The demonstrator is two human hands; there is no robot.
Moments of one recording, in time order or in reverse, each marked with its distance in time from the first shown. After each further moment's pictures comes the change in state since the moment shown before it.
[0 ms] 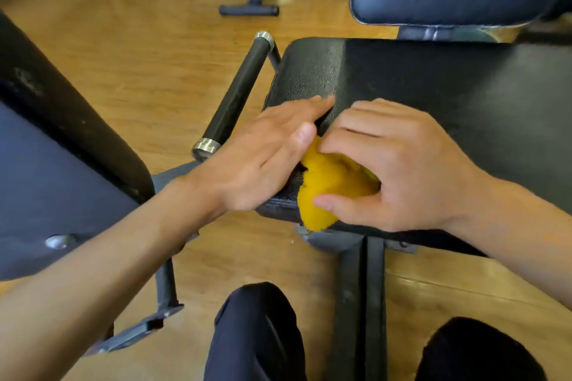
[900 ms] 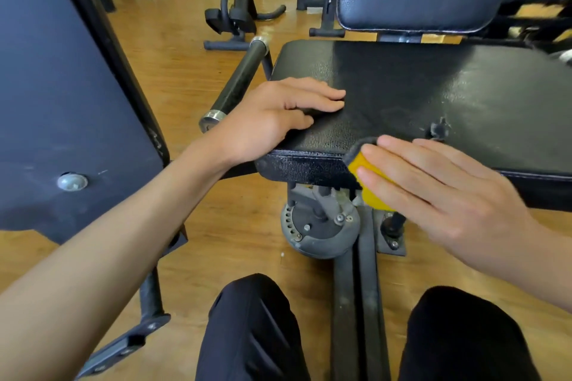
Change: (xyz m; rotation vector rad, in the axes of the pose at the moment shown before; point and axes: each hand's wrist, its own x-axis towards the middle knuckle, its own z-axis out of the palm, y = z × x) left_hand 0.001 -0.014 0.007 -0.303 0.032 0.013; right_hand -0.109 -0.051 0.006 -0.652 -0.038 -0.107
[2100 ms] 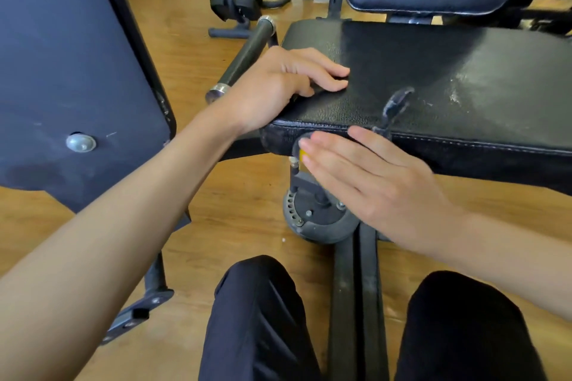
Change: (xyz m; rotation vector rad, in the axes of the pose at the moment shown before) left_hand -0.002 0.007 0.005 -0.147 0.121 -0.003; right_hand 0.037 -0.044 0.034 -0.145 0.125 -0.055
